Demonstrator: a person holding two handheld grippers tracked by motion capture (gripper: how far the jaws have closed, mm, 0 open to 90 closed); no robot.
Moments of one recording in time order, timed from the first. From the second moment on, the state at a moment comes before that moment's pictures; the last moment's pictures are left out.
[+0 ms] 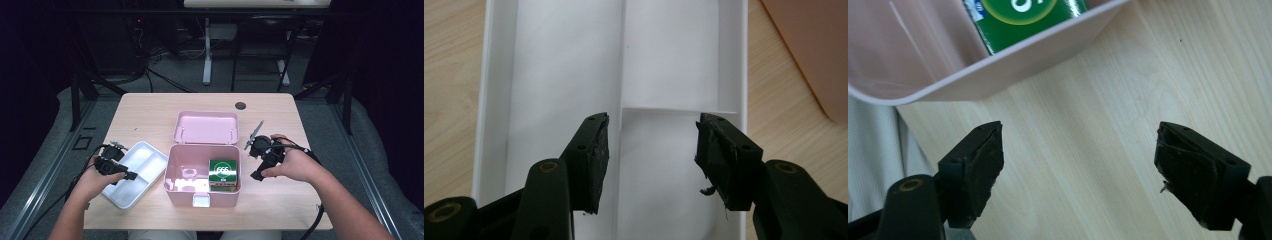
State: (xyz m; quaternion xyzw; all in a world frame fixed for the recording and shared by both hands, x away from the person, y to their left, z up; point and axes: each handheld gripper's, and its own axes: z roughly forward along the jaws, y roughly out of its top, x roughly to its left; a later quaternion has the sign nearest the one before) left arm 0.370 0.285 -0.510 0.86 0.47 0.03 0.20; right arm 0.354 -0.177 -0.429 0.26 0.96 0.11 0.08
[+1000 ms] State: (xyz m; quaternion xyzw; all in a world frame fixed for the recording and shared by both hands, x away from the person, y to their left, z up) left arm 0.376 0.281 -0.520 0.88 0.45 0.04 0.15; right arm 0.349 -0.210 -0.506 0.39 0.89 0.17 0.15
